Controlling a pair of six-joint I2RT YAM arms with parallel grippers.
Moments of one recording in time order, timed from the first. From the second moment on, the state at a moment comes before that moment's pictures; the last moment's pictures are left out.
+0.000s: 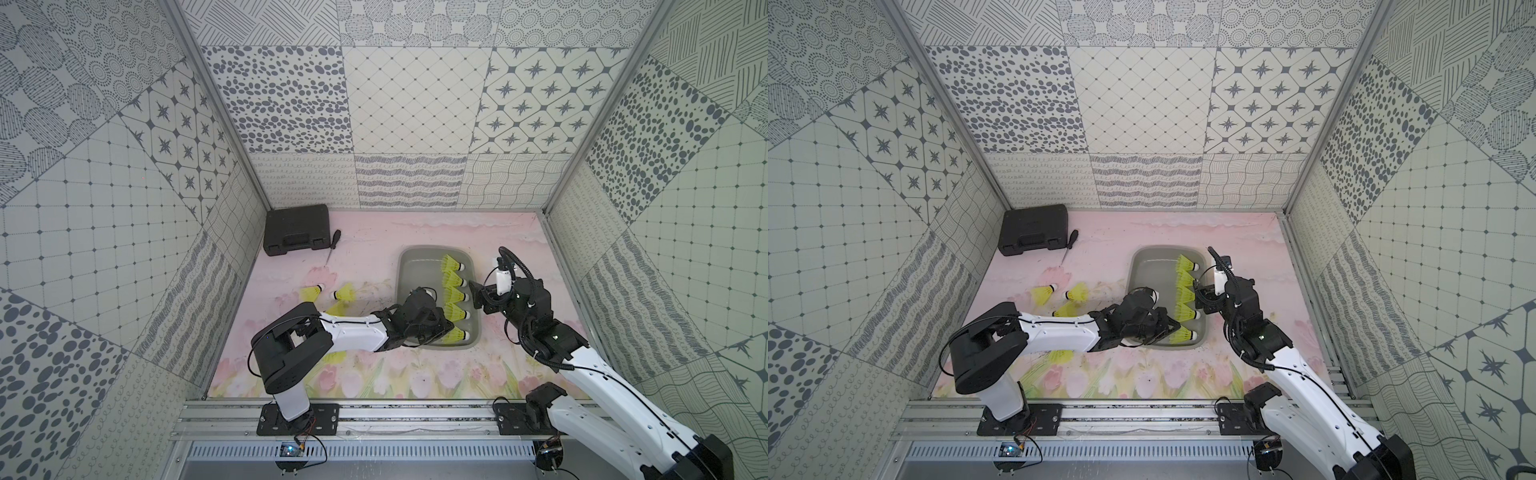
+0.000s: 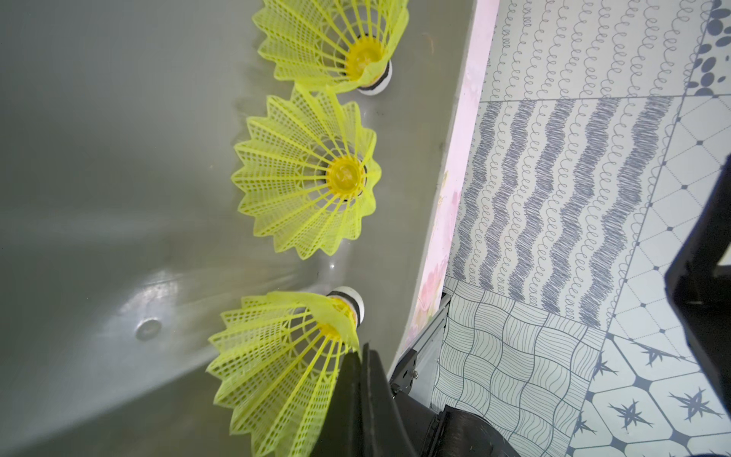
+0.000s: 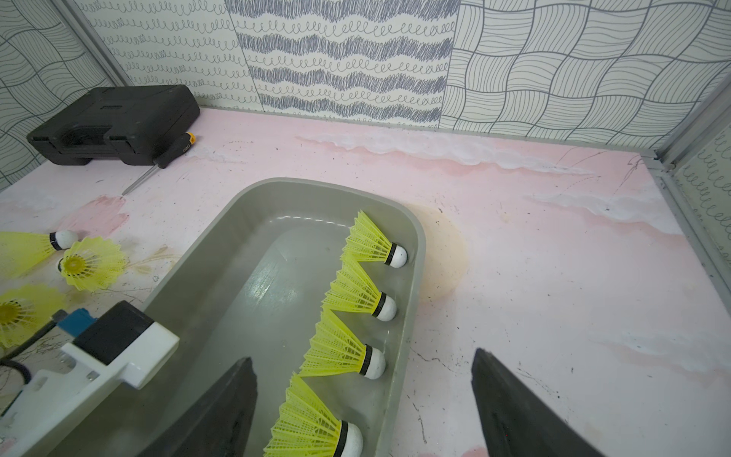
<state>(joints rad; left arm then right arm) -1.03 1.72 0.86 0.26 0.22 -1.35 0.46 0.82 0.57 -0.16 0.17 0.12</state>
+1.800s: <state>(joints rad) -0.95 1.45 0.84 0.00 0.00 -1.15 0.44 0.82 0.57 -0.17 0.17 0.12</state>
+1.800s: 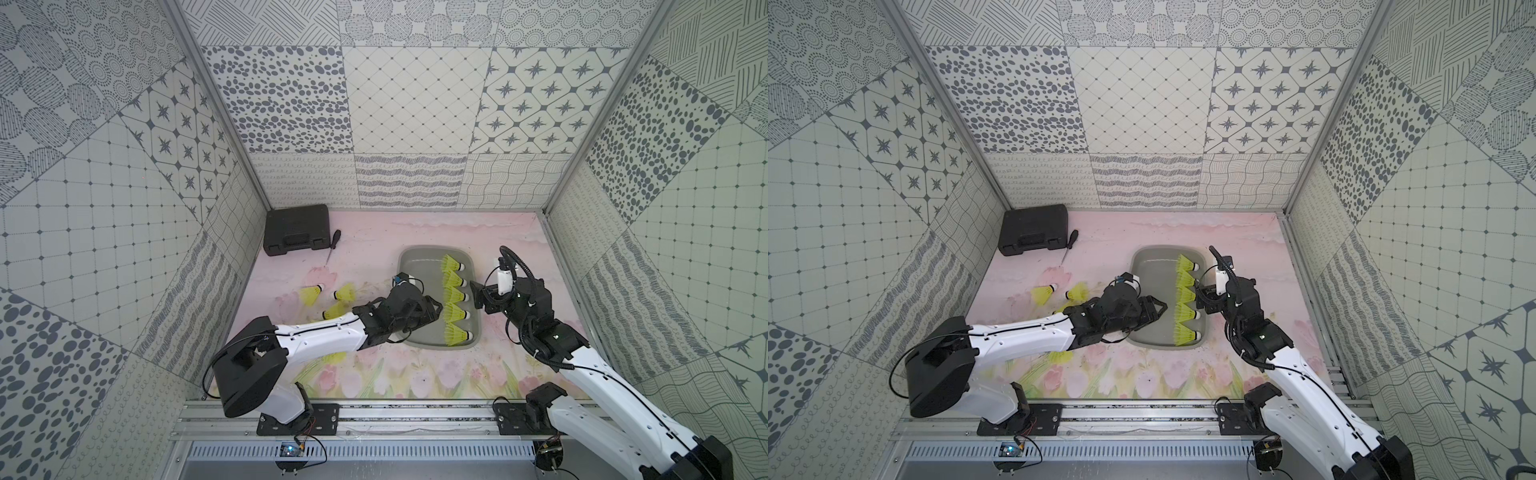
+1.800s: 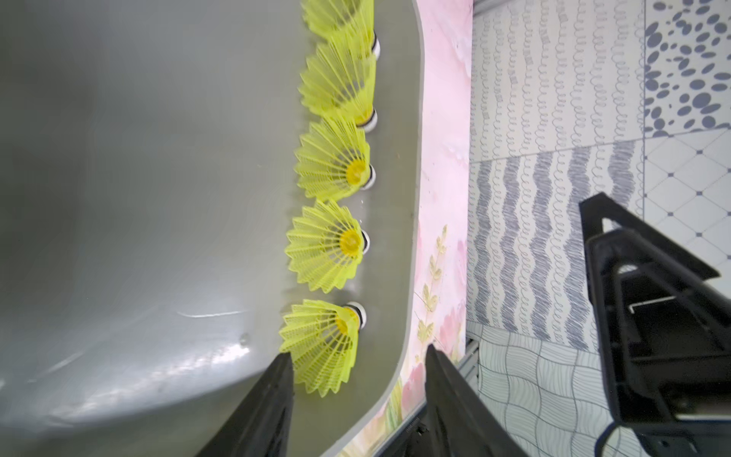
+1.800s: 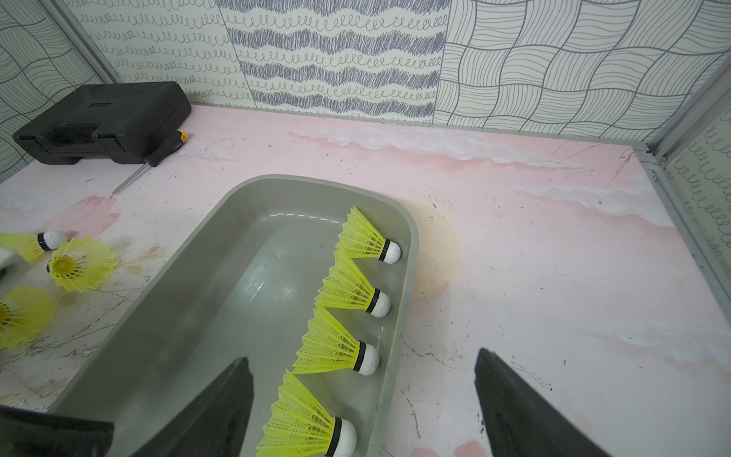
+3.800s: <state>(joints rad) -0.32 1.60 1.12 -0.67 -0.11 -0.32 0.41 0.86 0.56 -0.18 0.14 0.17</state>
